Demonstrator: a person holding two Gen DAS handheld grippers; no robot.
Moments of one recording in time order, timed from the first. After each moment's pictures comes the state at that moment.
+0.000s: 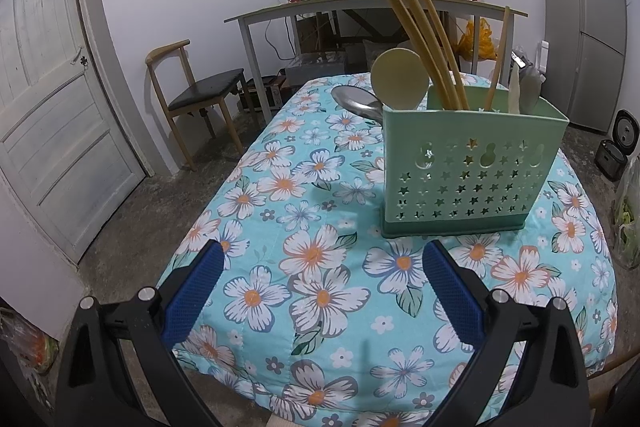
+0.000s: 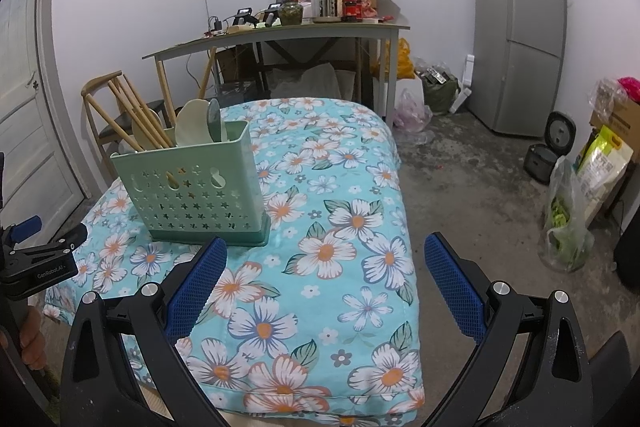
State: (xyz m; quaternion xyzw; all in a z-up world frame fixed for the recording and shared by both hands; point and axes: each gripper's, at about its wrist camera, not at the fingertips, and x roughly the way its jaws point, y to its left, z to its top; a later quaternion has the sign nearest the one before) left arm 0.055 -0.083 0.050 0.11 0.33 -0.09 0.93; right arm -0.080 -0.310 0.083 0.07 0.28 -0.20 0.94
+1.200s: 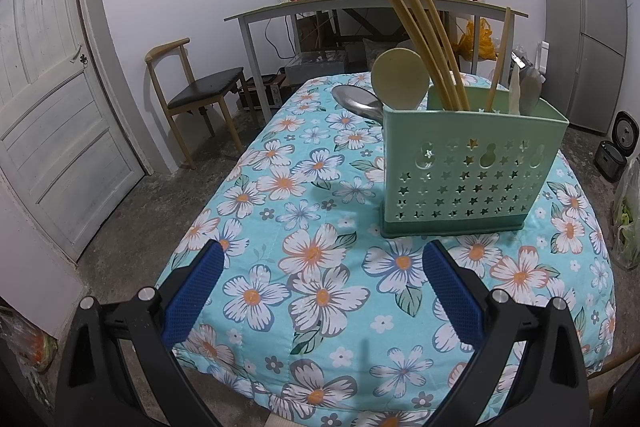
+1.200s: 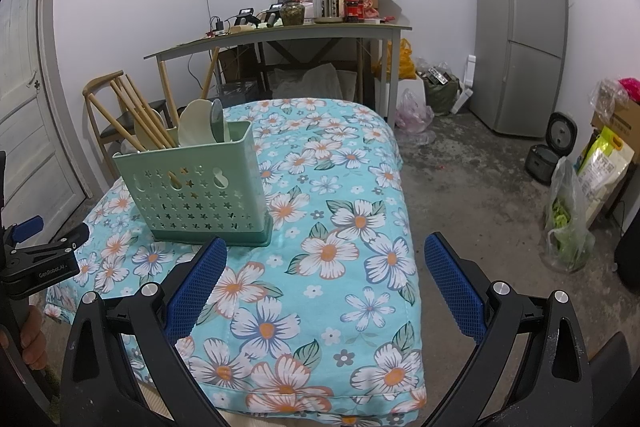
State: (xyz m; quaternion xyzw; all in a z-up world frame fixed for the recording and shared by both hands) left arm 0.056 -0.082 0.050 0.11 0.33 -0.09 0.93; right arm -0.081 -0.311 0.080 0.07 0.28 -0.20 0.94
